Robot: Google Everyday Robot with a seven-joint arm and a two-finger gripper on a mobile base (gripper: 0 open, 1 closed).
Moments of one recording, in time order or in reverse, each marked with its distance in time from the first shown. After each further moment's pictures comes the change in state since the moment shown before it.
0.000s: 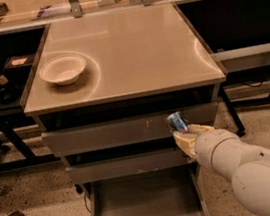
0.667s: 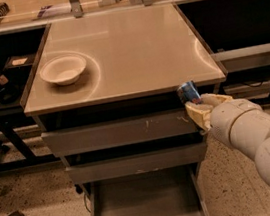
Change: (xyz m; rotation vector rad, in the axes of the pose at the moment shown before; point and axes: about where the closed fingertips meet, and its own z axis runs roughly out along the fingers) arm -0.083 -0.041 -0.041 0.088 -0.114 -0.083
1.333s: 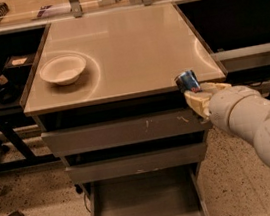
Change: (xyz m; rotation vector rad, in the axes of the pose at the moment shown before) arm -0.020 -0.015 0.009 0.010 -0.016 0.008
